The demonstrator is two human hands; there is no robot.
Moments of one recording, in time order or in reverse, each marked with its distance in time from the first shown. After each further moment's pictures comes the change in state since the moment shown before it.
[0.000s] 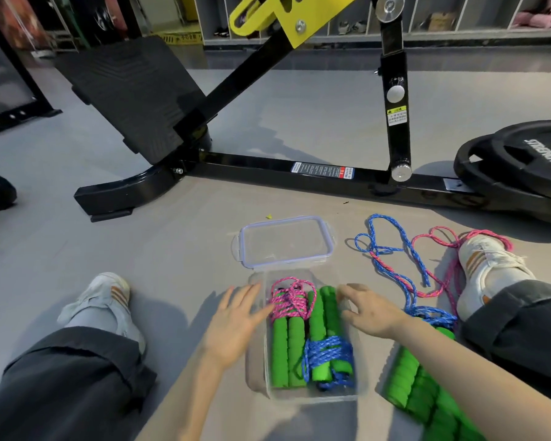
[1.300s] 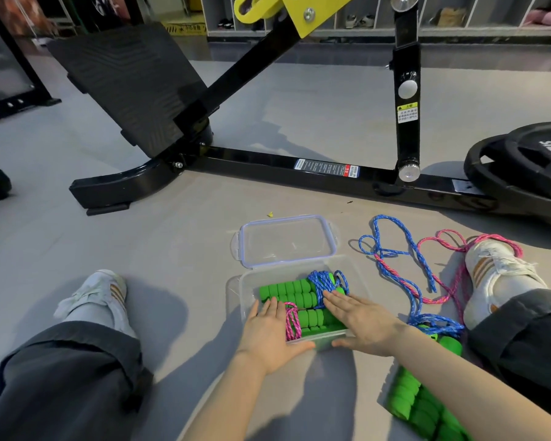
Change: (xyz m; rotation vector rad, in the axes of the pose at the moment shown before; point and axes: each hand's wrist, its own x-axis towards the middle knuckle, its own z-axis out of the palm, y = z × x) left_hand 0.037 0.055 0.000 -0.218 -0.542 -0.337; right_hand 0.021 0.011 0.020 -0.571 -0.142 -0.296
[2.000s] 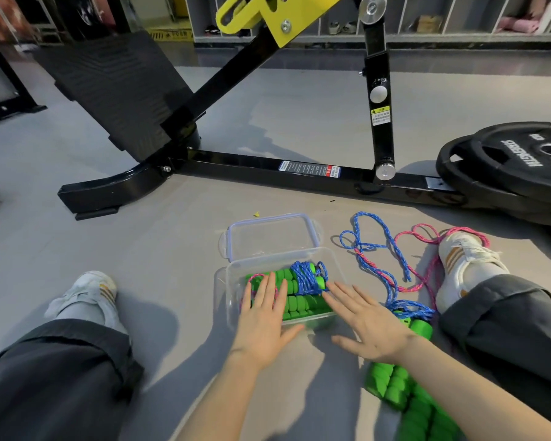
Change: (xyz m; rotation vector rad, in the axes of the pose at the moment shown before) left_hand -0.019 0.024 -0.013 0.074 0.212 0.043; right_hand -0.057 0.001 0.015 -0.005 0.275 0.055
